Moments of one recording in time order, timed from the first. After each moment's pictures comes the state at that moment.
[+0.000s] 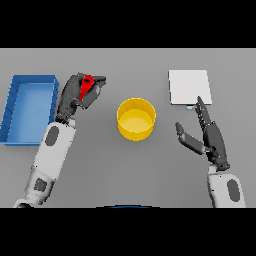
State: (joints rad) left arm -0.53 0.06 -0.06 -1.16 -0.33 0.12 -0.03; right arm 0.02 -0.09 0.06 -1.63 0.14 0.02 -0.06
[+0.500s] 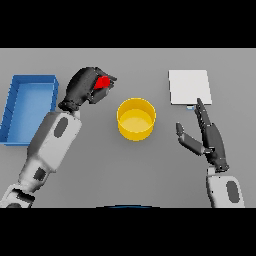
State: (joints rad) left arm -0.66 0.16 -0.24 -1.11 -0.60 0.02 0.08; right arm 0.03 -0.08 0.07 -1.64 0.14 0.01 -0.04
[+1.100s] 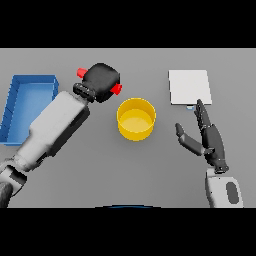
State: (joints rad) left arm -0.90 0.27 -0.54 -0.99 -0.93 -0.32 0.09; right arm 0.04 -0.06 0.06 -1.65 0.12 0.01 -0.03
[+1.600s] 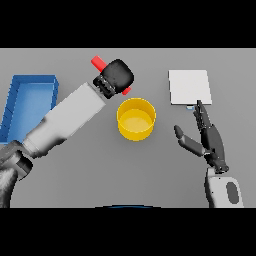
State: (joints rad) left arm -1.09 0.25 -0.74 -0.88 -1.12 -0.46 0.01; right arm 0.04 -0.06 0.05 -1.63 0.08 0.03 -0.04
